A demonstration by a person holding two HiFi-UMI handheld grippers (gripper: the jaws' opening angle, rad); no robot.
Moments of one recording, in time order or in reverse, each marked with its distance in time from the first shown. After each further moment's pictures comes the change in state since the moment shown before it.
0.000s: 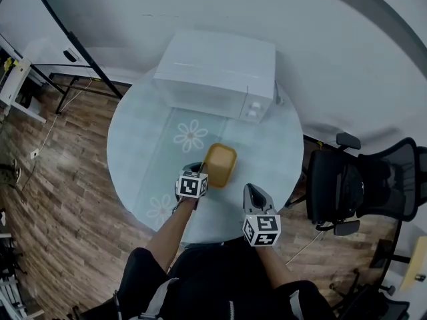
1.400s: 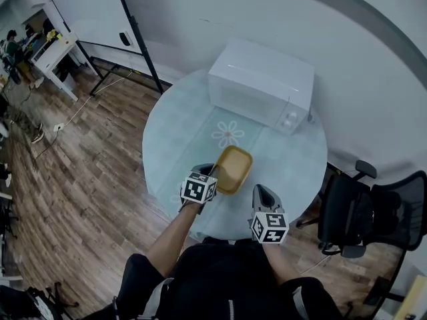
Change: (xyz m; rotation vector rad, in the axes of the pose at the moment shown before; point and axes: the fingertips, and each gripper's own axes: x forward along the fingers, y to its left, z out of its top) left arm -0.140 0.019 -0.002 -0.008 -0.134 0.040; right arm -0.008 0.081 -0.008 -0.071 -0.021 0.155
